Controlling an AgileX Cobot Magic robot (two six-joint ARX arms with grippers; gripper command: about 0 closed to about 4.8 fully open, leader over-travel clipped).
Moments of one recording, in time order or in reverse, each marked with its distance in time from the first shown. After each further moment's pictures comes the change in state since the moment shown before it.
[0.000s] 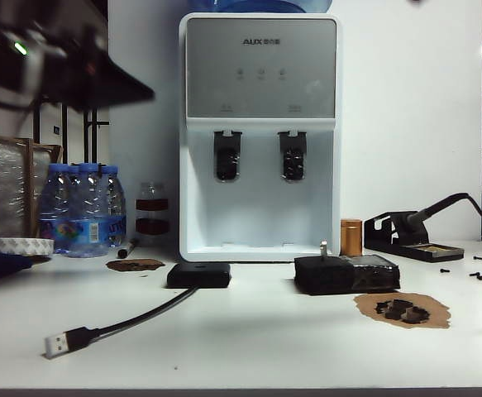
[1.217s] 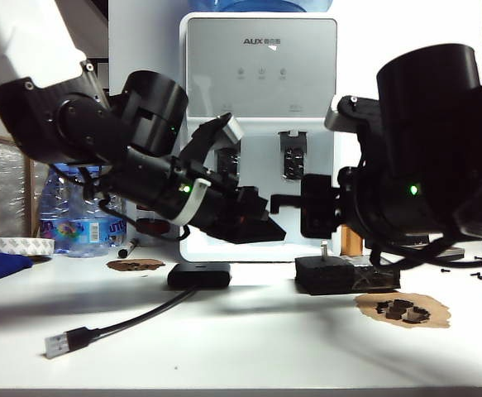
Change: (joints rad) left arm -0.399 0.443 0.153 -0.009 -0.338 0.206; right arm -0.327 0.767 0.064 0.278 -0.241 0.375
